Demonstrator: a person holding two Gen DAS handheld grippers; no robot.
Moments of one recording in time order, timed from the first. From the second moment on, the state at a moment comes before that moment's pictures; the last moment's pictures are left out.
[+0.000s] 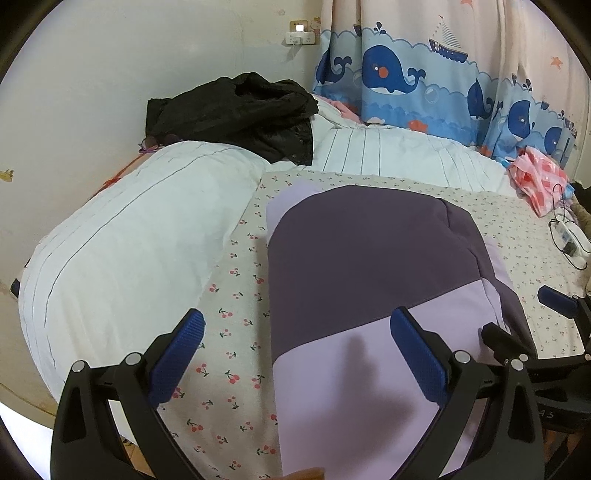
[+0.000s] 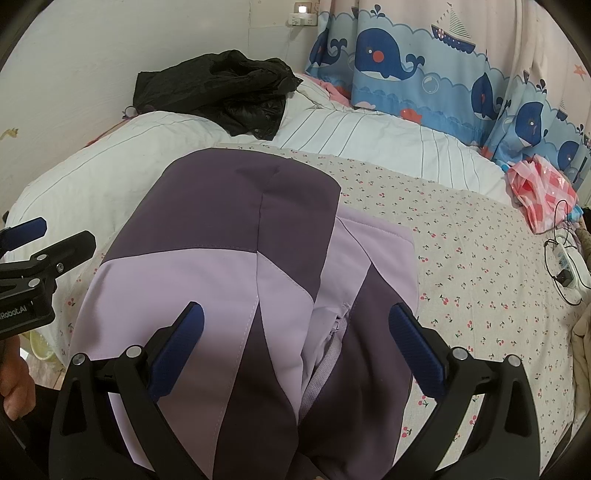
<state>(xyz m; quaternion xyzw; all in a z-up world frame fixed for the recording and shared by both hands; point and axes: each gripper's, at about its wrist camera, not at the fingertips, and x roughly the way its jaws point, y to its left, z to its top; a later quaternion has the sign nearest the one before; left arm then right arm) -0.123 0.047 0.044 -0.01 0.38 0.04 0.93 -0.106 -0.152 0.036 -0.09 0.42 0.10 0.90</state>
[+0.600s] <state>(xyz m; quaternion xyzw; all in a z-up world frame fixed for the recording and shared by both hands) -0.124 0.046 0.045 0.00 0.37 0.05 0.93 -0.105 -0.155 0.037 -0.09 0.42 0.10 0.90</state>
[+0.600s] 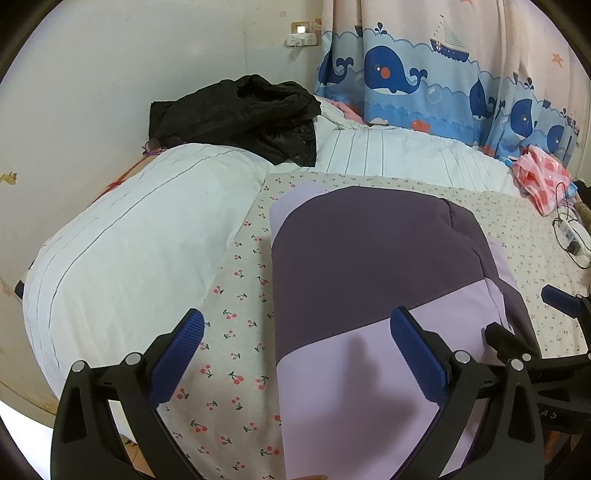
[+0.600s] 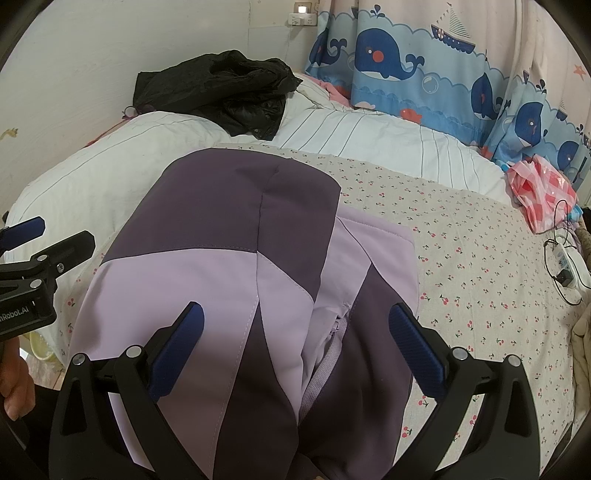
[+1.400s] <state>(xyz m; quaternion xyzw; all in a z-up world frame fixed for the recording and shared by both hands) -0.125 0.048 0.047 0.00 0.37 0.05 0.93 -0.105 -0.155 0.037 -0.09 0.42 0.10 0.90</state>
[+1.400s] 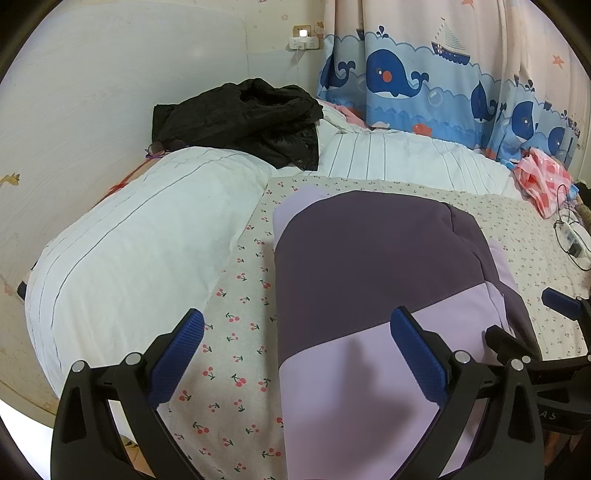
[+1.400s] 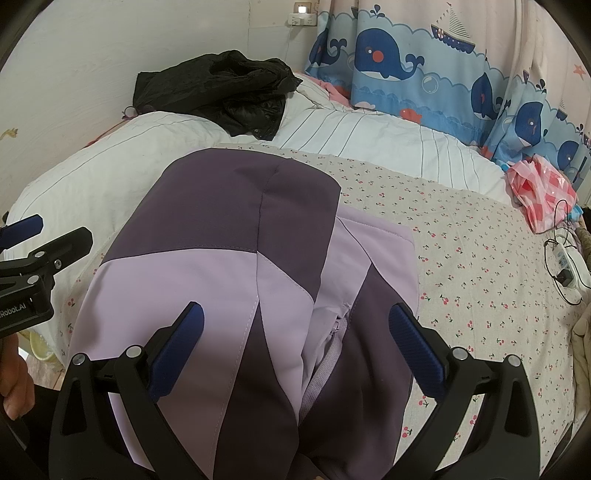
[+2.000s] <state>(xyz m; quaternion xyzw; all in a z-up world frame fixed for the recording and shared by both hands) -0.125 0.048 0.048 0.00 0.37 0.05 0.93 -0.105 -0.154 0.036 -0.09 0.42 0.10 0.90</state>
